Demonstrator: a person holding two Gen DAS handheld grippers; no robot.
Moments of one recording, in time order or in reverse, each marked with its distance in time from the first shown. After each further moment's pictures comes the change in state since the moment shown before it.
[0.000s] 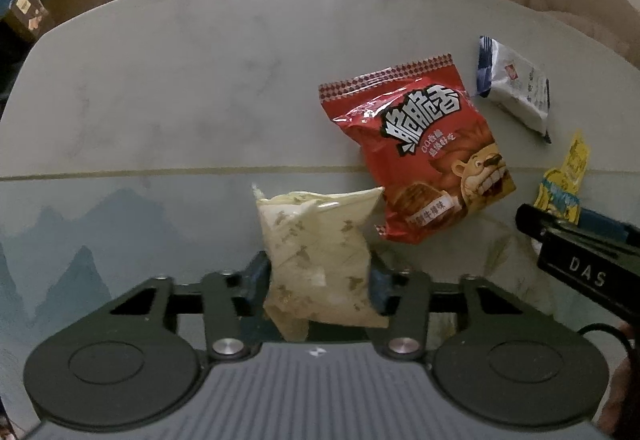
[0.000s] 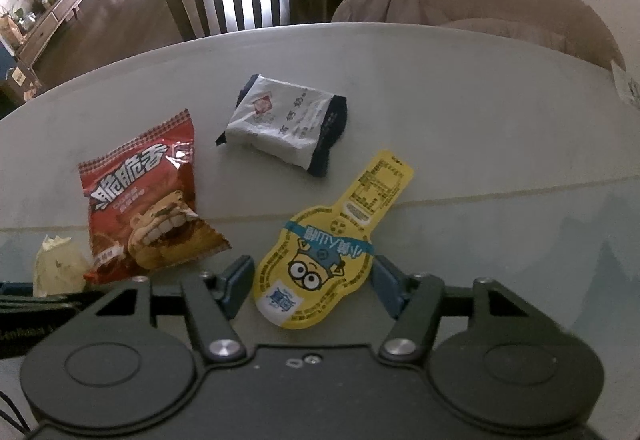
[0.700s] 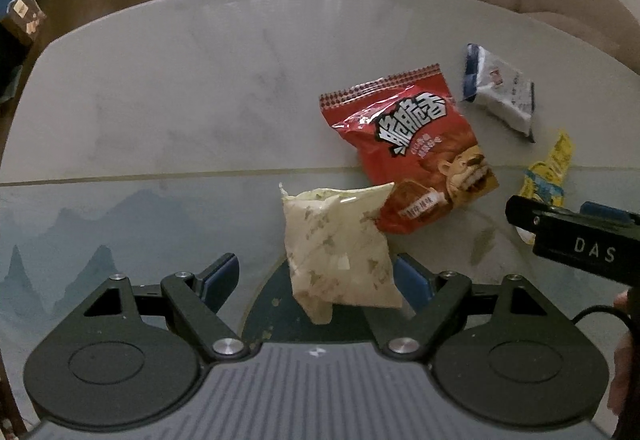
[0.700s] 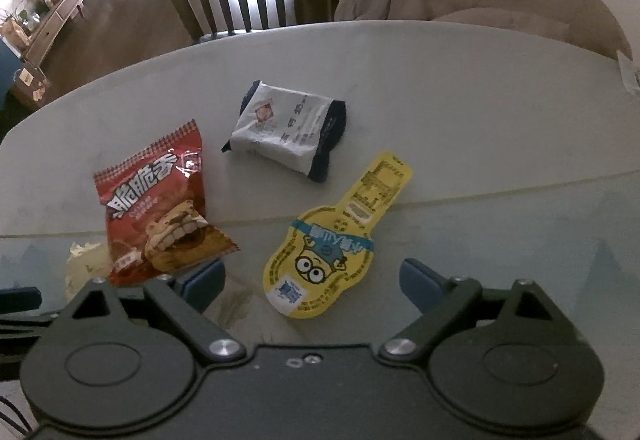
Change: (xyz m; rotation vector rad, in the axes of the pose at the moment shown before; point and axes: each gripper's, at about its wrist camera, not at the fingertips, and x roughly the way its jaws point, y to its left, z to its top) left arm -0.015 -0.002 -0.004 0.015 0.012 0.001; right arm -0.008 -0.015 0.022 0.018 0.064 0.042
